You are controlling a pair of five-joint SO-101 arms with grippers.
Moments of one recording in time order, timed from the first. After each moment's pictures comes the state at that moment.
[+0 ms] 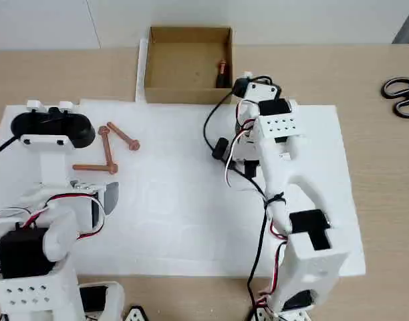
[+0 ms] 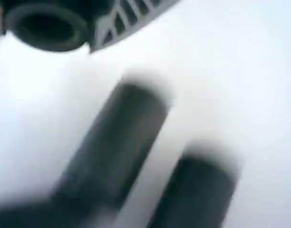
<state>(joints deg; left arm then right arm) -10.0 -54.4 23.4 98.1 -1.2 -13.1 15.4 -4.5 81.4 -7.0</state>
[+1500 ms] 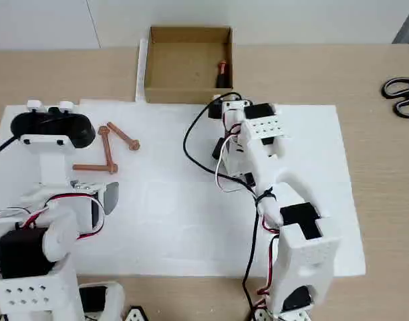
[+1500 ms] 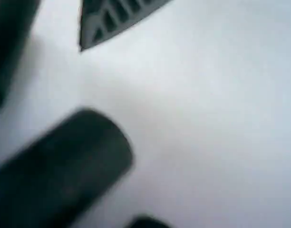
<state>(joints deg) -10.0 -54.4 23.4 98.1 -1.2 -15.8 21.4 -4.5 82.2 4.7</state>
